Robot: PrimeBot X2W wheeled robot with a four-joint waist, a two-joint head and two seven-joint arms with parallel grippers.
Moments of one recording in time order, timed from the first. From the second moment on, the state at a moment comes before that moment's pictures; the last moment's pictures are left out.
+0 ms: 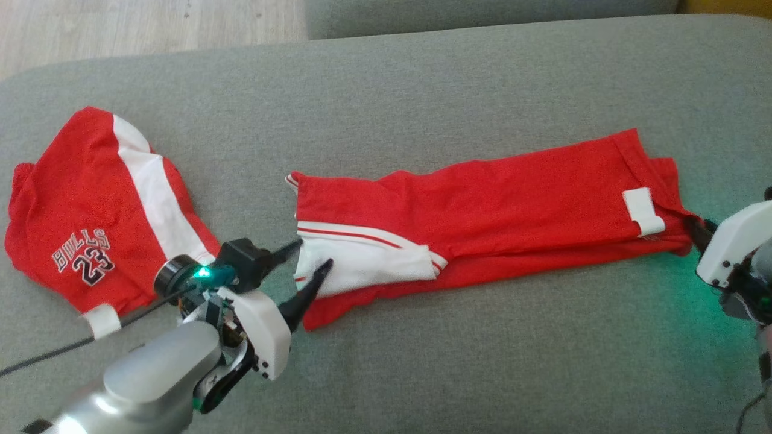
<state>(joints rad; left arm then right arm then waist) -0.68 0.54 -1.26 0.35 -0.90 0.02 -0.02 -0.43 -0.33 -0.08 0.63 0.46 0.13 0.60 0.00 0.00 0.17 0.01</state>
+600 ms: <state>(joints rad) -0.46 0.40 -0.64 0.20 -0.87 0.18 -0.25 -0.38 -0.18 -0.10 0.32 0.51 0.13 0.14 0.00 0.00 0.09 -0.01</state>
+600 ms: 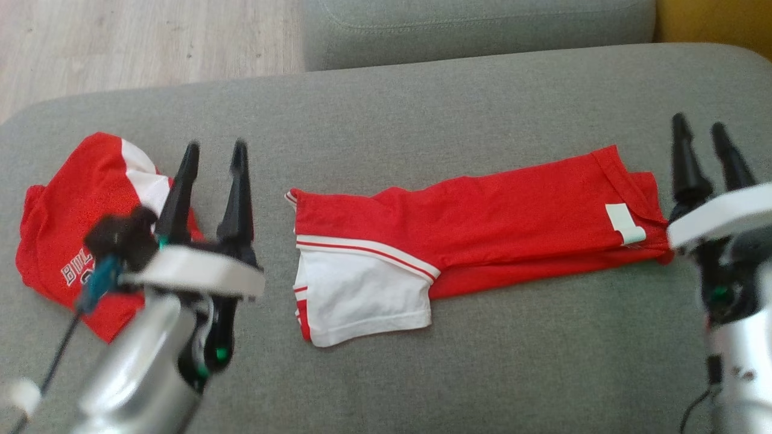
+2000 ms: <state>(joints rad) -0.18 0.06 -0.20 0.27 -0.40 -0.12 -0.26 -0.43 -0.06 -0.43 0.72 0.06 0.13 -0.06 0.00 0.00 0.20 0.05</state>
